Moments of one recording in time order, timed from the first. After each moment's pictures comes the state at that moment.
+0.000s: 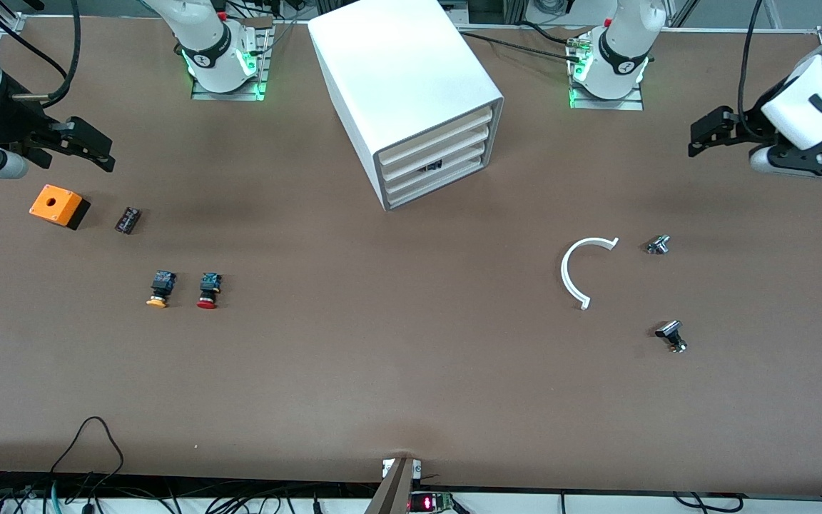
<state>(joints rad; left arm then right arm) -0.02 -0.04 -0.06 -1.65 -0.08 1.42 0.01 -0.02 0.00 0.13 -1.59 -0.01 1.56 0.16</state>
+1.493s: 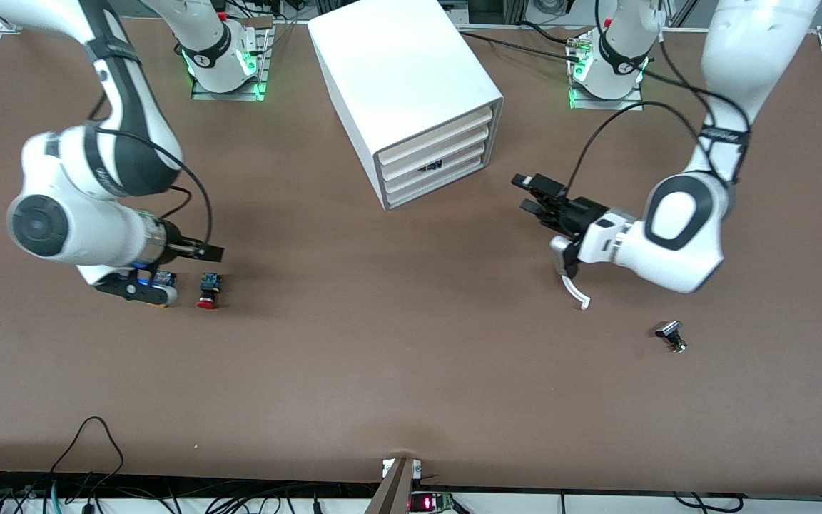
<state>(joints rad) -0.06 0.53 -0.14 -1.79 -0.94 1.51 0.73 0.07 0.43 0.14 -1.60 0.01 1.78 0.47</state>
